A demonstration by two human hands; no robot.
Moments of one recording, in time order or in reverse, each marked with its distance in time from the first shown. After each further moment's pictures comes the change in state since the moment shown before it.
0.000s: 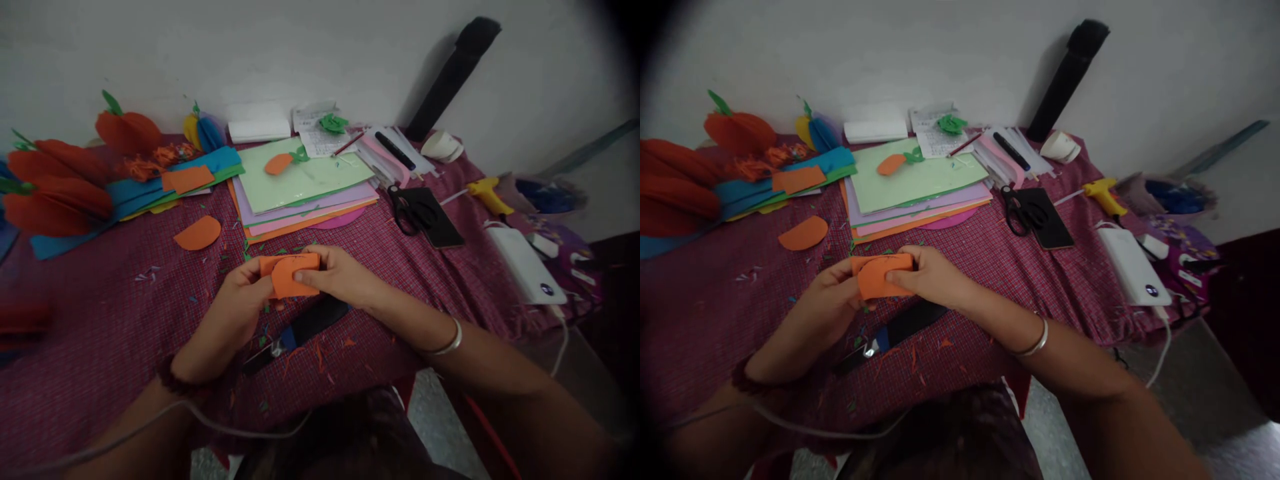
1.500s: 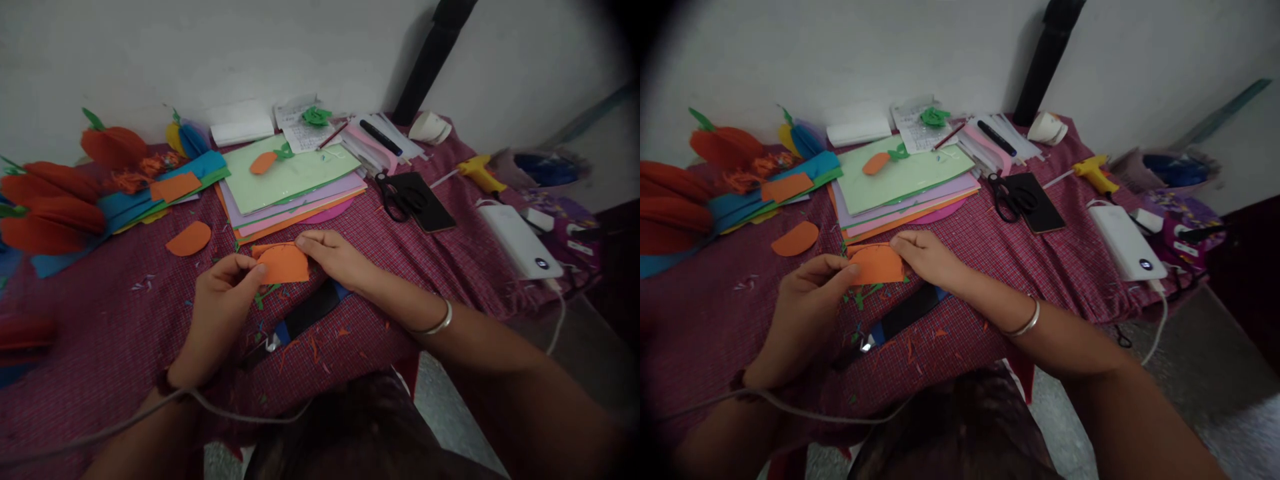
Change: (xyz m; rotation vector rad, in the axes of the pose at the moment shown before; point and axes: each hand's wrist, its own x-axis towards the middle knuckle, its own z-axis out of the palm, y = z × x) left_hand -0.011 0.007 -0.002 0.421 0.218 0.250; right_hand 0.003 -0.001 -0.012 0.006 0.065 -0.147
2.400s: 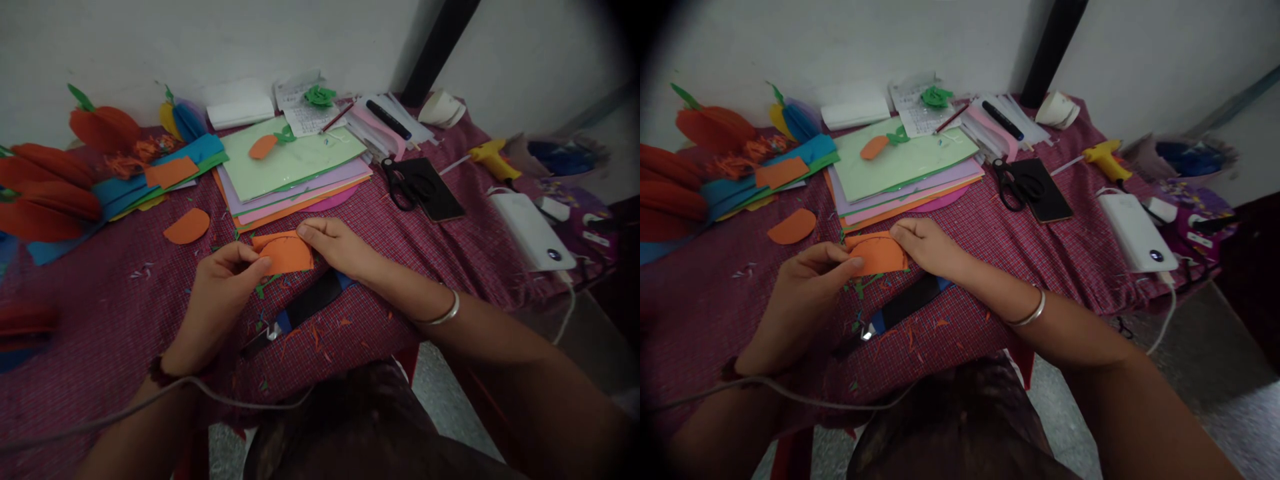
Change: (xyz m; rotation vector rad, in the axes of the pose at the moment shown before) left_hand 0.002 0.001 -0.002 -0.015 -0.075 -0.019; right_hand 0.002 0.004 -0.003 -0.170 -0.004 -0.108
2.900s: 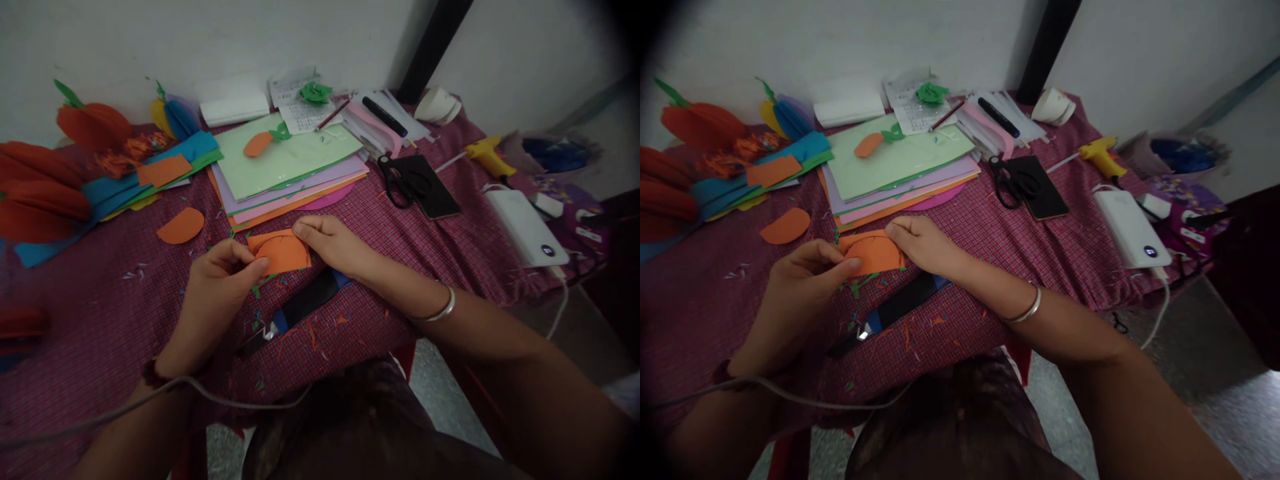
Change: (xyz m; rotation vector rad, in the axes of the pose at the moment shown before) left_hand 0.001 0.000 -0.001 0.064 0.019 0.047; right_hand 0.000 -0.001 0.001 0.007 0.005 0.010
